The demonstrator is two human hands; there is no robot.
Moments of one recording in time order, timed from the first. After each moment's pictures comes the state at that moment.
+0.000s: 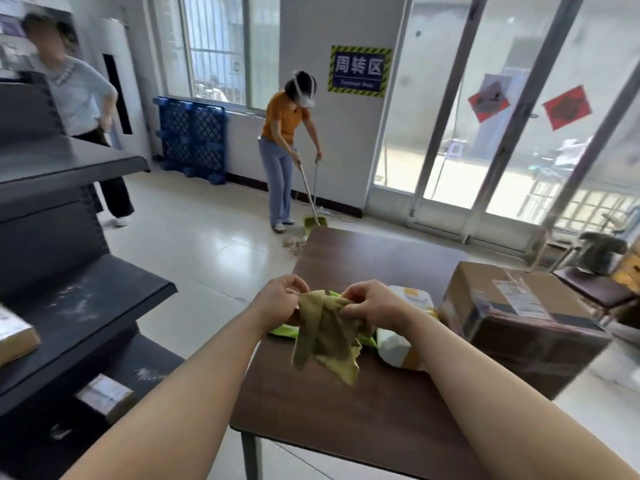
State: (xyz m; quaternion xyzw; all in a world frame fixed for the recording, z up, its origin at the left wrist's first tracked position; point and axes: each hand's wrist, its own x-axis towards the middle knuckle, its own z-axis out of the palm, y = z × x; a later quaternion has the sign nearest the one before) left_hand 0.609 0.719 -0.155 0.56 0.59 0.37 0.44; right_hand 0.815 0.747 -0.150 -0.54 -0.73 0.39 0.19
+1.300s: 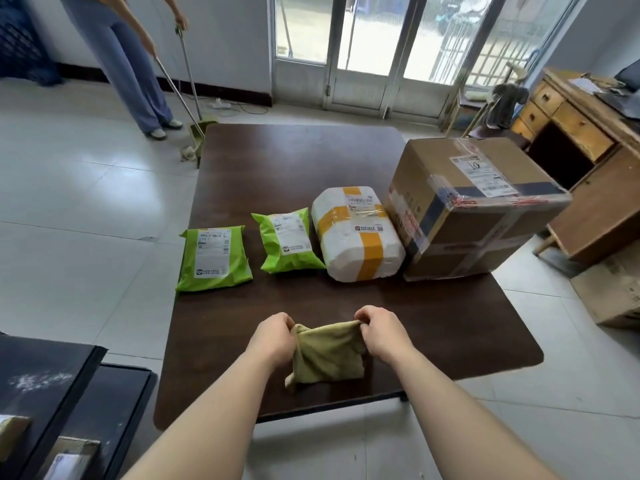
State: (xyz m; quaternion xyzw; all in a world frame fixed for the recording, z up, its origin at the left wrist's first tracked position) left_hand 0.709 0.794 -0.401 0.67 0.63 0.02 0.39; right_hand 0.911 0.741 -0.387 -0.81 -0.50 0.29 0.09
